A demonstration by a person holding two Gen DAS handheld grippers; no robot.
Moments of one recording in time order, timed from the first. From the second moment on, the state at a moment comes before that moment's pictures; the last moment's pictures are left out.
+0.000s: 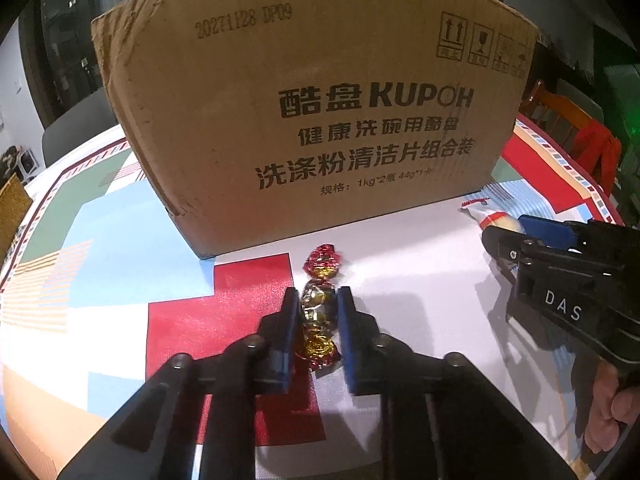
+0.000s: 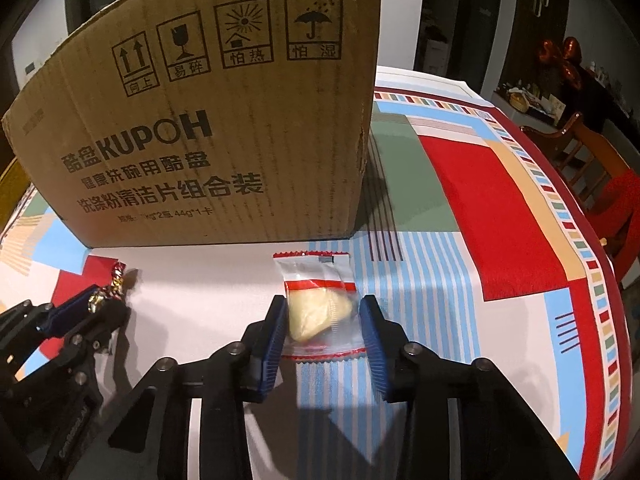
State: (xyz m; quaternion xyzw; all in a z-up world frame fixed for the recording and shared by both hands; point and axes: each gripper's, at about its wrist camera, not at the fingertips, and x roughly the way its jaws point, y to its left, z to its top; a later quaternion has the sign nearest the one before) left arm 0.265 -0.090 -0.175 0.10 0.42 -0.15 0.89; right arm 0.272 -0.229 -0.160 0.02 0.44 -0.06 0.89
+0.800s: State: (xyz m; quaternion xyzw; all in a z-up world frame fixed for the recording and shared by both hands) left arm 0.247 -0.085 -0.147 0.09 0.40 -0.14 0.90; right arm 0.250 -0.224 -0.128 0.03 0.42 -0.06 0.91
